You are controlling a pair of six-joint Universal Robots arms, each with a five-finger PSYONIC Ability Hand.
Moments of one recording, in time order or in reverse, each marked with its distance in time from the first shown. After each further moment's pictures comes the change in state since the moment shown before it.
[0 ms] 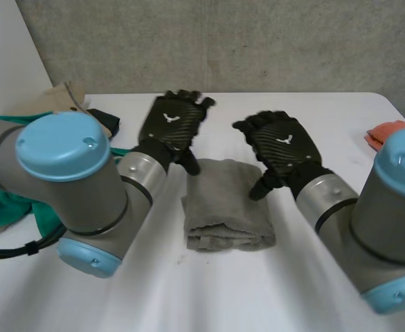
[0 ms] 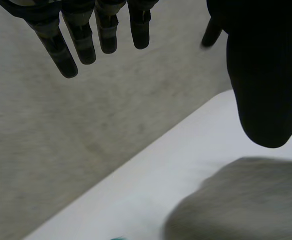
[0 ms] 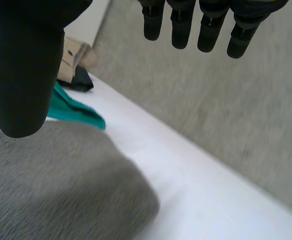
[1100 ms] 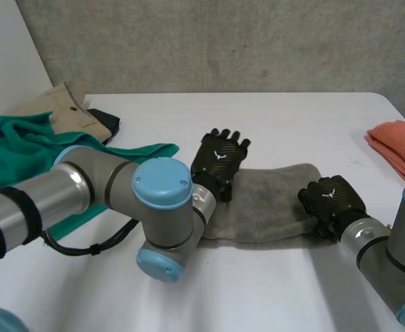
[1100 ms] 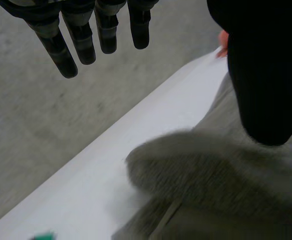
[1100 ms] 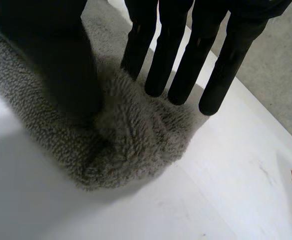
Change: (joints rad) left arm -0.113 -0.417 0.313 0.033 -0.092 0.127; right arm -0.245 0.060 0.275 -0.074 -0.027 -0.394; left_hand 0.000 0.000 0.000 0.000 0.000; right_hand 0.727 0.742 0.741 0.739 0.721
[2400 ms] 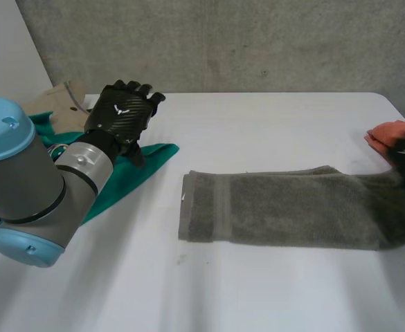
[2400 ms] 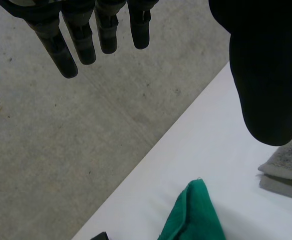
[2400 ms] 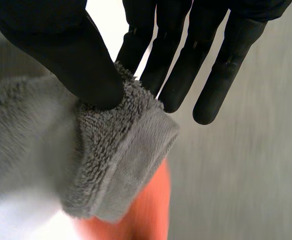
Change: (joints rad) left arm 0.330 0.577 -0.486 -0.017 0.184 0.129; right arm -0.310 0.012 -0.090 -0.207 -0.152 -0.519; left_hand 0.000 0.000 0.000 0.000 0.000; right_hand 0.157 0.227 0.241 0.249 0.221
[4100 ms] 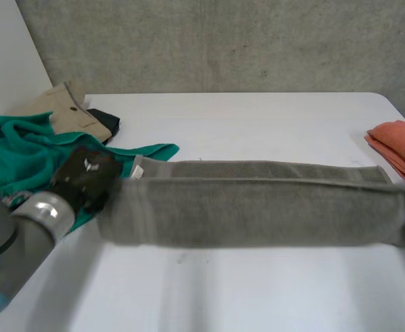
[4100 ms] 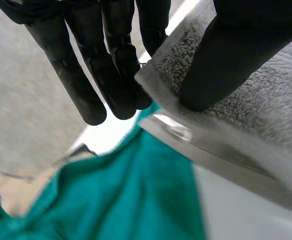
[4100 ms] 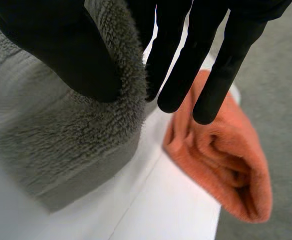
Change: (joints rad) left arm 0.184 0.112 -0.300 -0.036 0.118 0.191; right arm -0.223 -0.100 -0.123 0.593 -0.081 0.258; left_hand 0.947 0.988 0.982 0.997 0.941; right_hand -0.022 0.004 -0.001 0.000 0.022
